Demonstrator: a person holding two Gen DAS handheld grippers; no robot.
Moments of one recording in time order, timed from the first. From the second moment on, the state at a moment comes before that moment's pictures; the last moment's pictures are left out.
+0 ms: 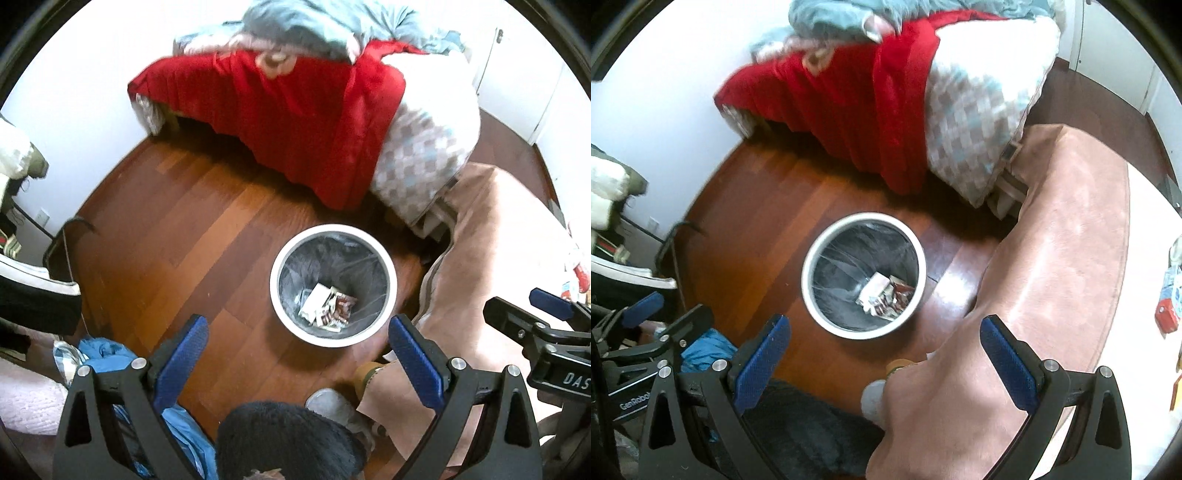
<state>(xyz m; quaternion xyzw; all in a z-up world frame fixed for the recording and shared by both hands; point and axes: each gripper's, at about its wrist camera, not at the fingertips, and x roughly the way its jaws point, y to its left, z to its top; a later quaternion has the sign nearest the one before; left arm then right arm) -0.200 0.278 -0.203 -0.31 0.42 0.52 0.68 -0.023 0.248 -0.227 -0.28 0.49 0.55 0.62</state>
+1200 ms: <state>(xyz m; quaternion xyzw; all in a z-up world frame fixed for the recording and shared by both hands) 0.316 0.144 -0.295 -0.16 0.59 0.21 0.76 0.430 -0.096 -0.301 0.02 0.64 0.14 0.76</state>
